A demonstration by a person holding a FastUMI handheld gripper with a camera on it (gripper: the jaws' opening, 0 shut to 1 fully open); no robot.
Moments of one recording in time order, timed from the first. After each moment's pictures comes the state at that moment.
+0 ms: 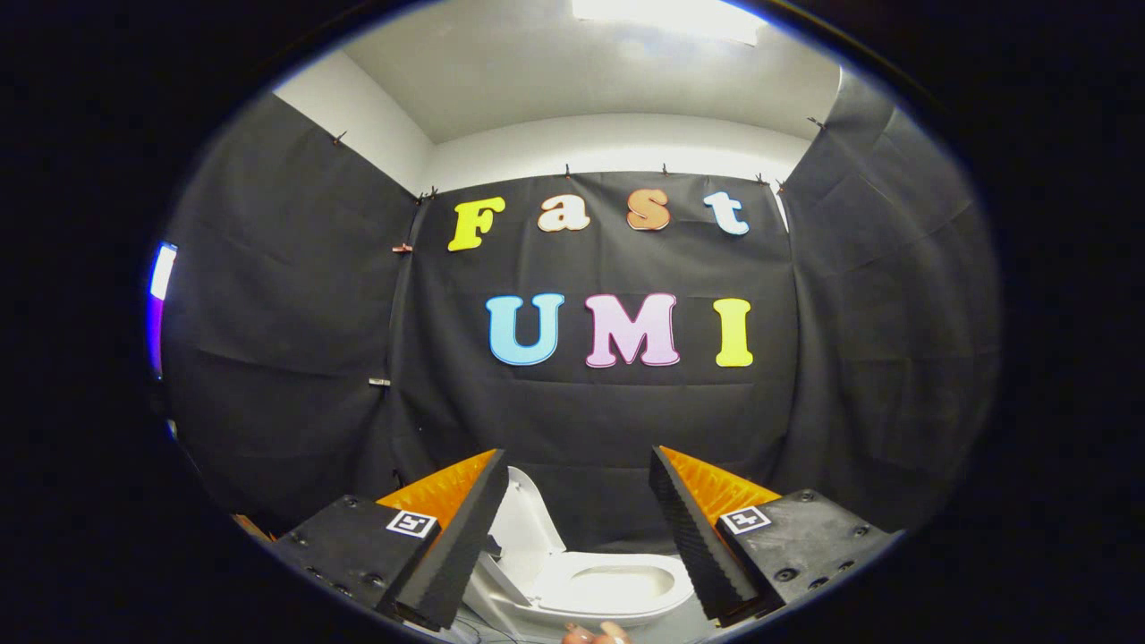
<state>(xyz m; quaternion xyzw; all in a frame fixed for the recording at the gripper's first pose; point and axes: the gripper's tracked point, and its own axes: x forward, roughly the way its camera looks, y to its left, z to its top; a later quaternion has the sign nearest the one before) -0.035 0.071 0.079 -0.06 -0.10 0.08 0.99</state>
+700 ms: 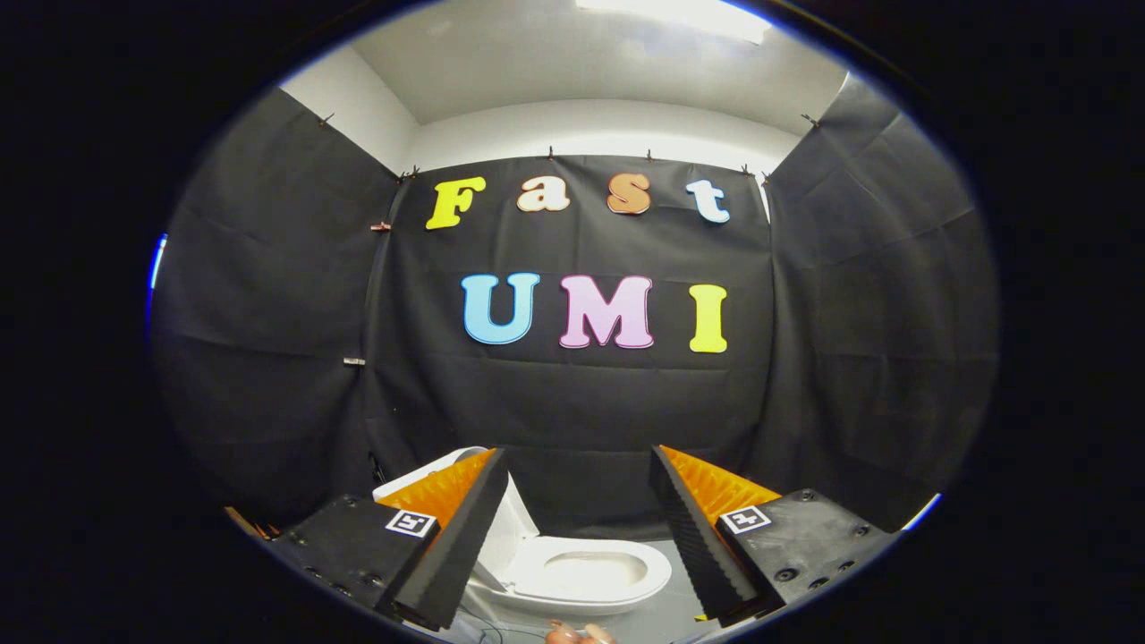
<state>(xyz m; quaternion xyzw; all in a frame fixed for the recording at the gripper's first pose) -0.031 0.045 0.064 -0.07 -0.07 0.04 0.99</state>
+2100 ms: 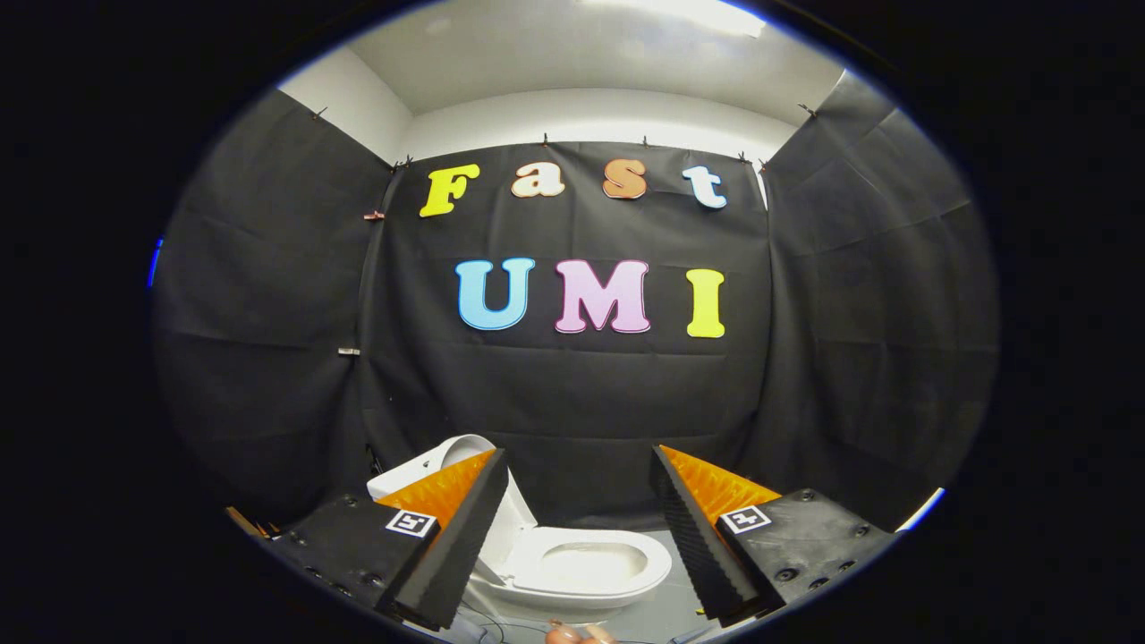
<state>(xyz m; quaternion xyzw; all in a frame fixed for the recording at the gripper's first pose) -0.020 0.040 0.050 -0.07 -0.05 0.04 1.00</state>
